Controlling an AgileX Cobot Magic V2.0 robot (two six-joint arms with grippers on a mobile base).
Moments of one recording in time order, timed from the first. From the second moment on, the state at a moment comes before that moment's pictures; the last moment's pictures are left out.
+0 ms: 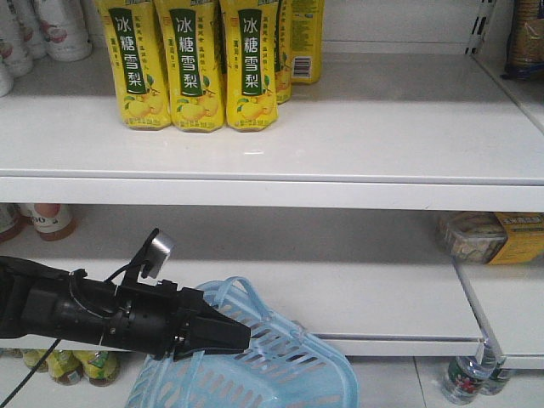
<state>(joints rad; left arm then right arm) -0.25 1.69 -0.71 -1.59 1.08 1.02 0.09 0.01 -0.22 0.10 0.49 -0.14</state>
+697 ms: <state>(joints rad) -0.25 1.69 -0.71 -1.59 1.08 1.02 0.09 0.01 -0.17 0.11 0.40 -0.14</state>
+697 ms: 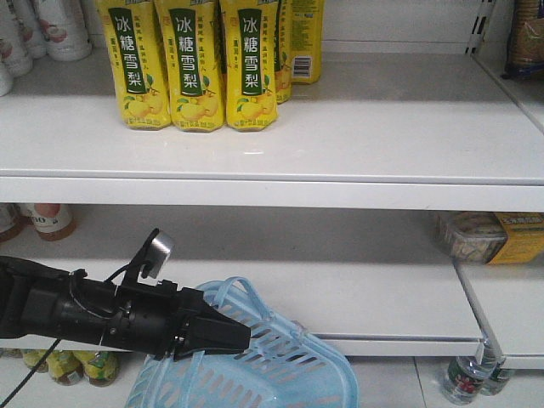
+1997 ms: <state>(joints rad) -0.30 1.32 -0.56 -1.52 1.11 1.04 0.09 0.01 -0.17 0.13 0.40 -0.14</state>
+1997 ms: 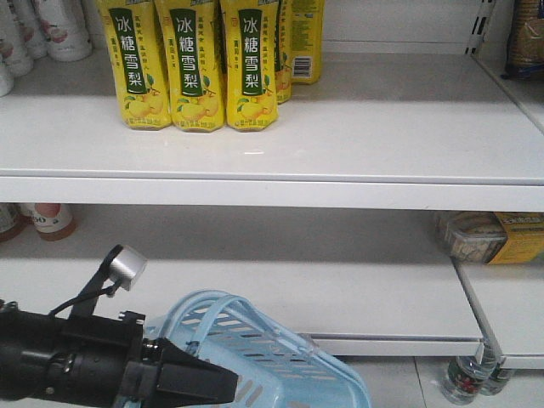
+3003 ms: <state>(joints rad) -0.30 0.52 -0.34 -1.14 0.48 0.82 0.09 0.01 -0.17 0.13 0.40 -0.14</state>
